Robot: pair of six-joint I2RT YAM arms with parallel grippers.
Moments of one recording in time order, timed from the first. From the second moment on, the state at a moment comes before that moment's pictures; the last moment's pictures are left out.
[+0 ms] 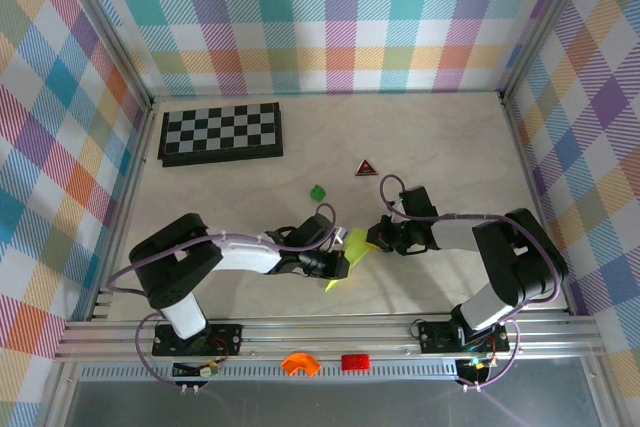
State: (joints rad) left arm -0.97 1.67 0.69 0.07 0.35 -0.78; right arm 0.39 1.57 0.52 0.01 -0.61 0.78
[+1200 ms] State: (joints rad) left arm -1.01 1.42 0.49 0.02 0.30 -0.84; right arm 0.37 1.56 0.52 0.02 -0.62 0.76
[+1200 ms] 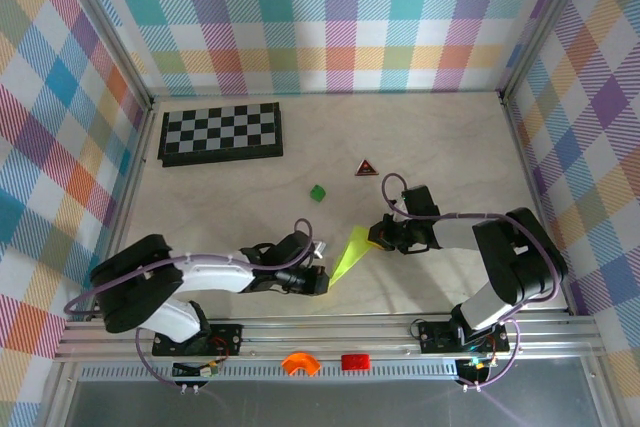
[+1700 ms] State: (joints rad) left arm -0.79 1.55 0.65 0.07 0.41 -0.85; right arm 0.37 1.05 0.36 -0.16 -0.51 0.85
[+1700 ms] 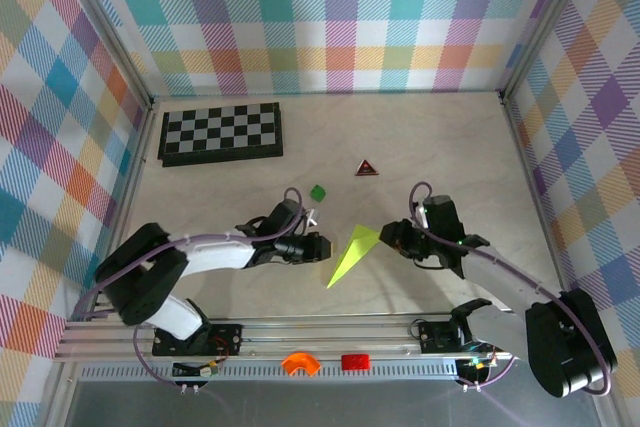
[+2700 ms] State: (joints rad) left arm -0.77 1.81 0.90 -0.08 0.51 -0.72; right arm 0.43 1.30 0.42 -0.14 -0.56 0.90
